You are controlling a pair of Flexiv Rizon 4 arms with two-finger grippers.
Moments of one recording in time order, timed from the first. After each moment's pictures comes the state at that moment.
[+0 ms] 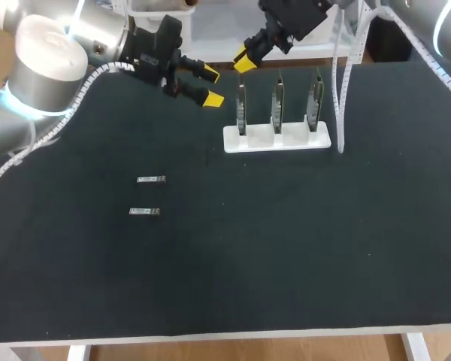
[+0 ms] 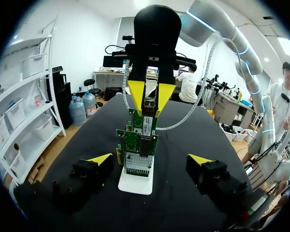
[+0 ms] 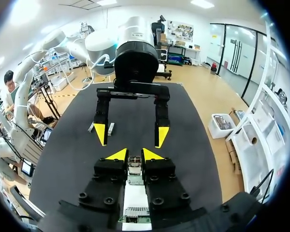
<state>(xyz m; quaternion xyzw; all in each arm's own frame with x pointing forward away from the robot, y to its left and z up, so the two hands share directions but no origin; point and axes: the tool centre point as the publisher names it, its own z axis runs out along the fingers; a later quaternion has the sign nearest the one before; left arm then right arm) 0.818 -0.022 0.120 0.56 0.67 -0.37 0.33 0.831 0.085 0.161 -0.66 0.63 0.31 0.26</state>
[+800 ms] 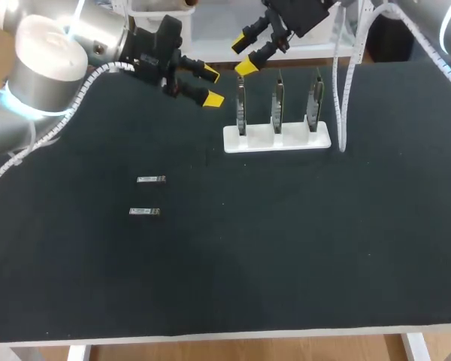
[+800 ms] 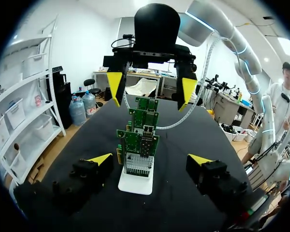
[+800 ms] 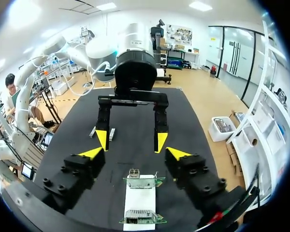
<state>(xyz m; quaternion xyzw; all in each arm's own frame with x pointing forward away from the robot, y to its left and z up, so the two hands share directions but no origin) 0.818 -0.022 0.120 0.56 0.67 -0.37 0.33 0.831 0.087 0.174 -0.65 0.63 0.33 0.27</state>
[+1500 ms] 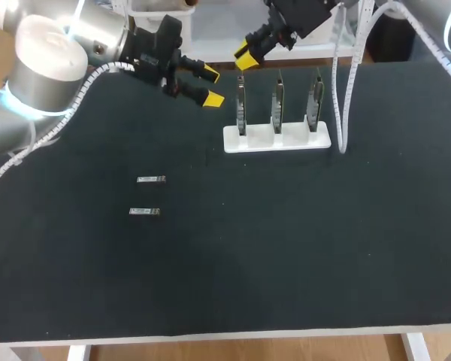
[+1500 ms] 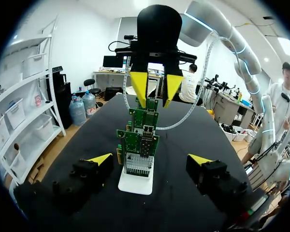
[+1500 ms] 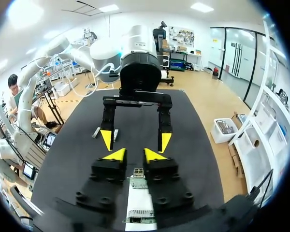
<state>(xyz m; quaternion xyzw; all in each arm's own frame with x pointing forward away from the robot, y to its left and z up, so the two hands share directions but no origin) 0.818 -0.022 0.120 0.56 0.67 -0.37 0.33 0.826 0.084 0.175 -0.66 0.62 0.34 0.27</state>
